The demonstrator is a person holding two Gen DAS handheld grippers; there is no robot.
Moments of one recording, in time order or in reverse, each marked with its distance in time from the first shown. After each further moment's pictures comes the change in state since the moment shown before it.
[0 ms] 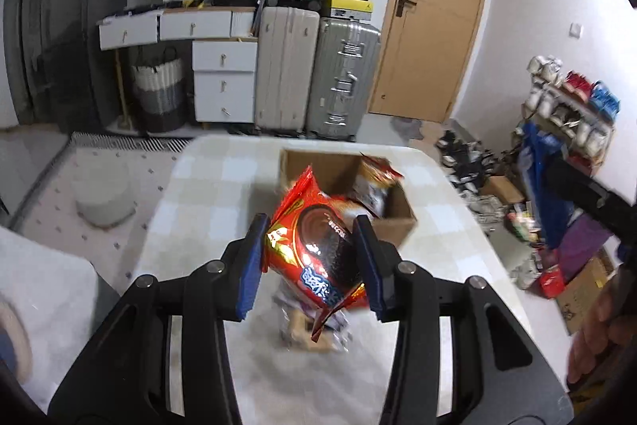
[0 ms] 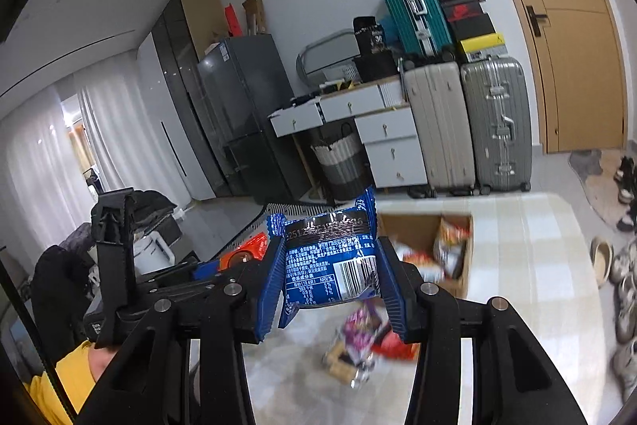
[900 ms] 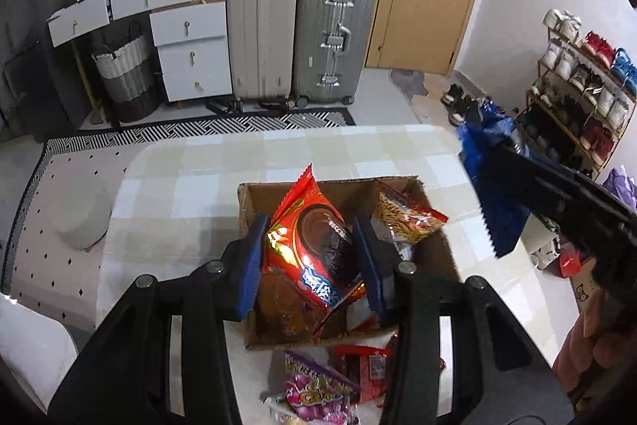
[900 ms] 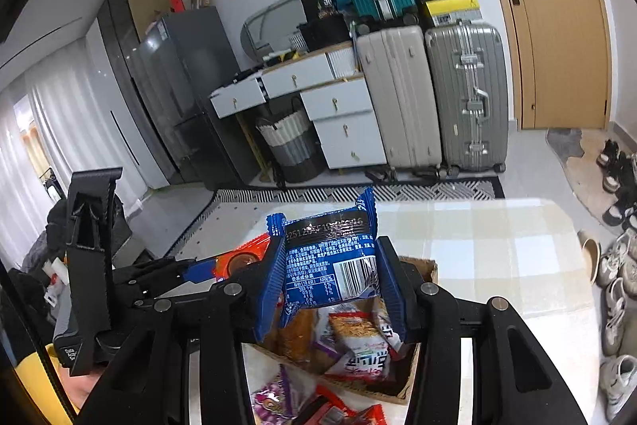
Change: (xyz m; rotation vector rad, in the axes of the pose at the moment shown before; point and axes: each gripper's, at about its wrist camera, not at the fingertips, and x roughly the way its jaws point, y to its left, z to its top) left arm 0.236 -0.041 0.093 0.084 0.199 -0.022; right arm 0.187 -0.122 0.060 0.063 0.143 -0.142
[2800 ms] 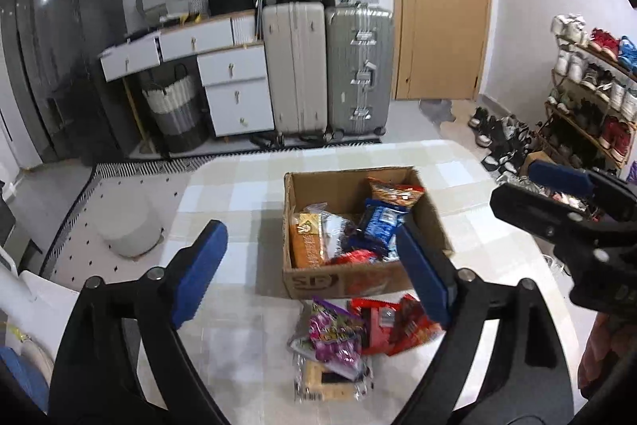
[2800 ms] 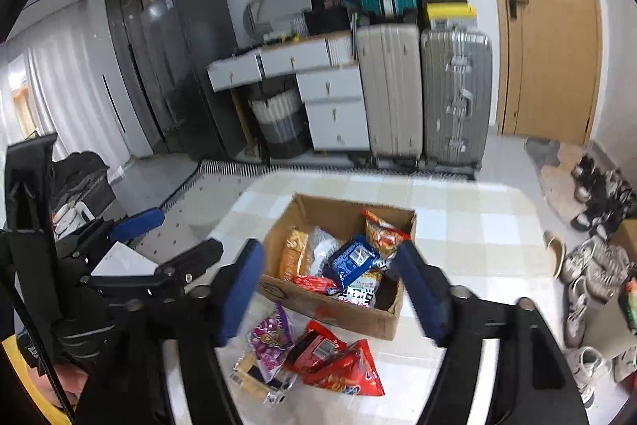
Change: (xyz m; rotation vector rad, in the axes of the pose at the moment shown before) left arm -0.145 -0.022 -0.082 0.030 -0.194 0.155; right arm -0.097 0.048 -0.055 -0.119 -0.003 -0.096
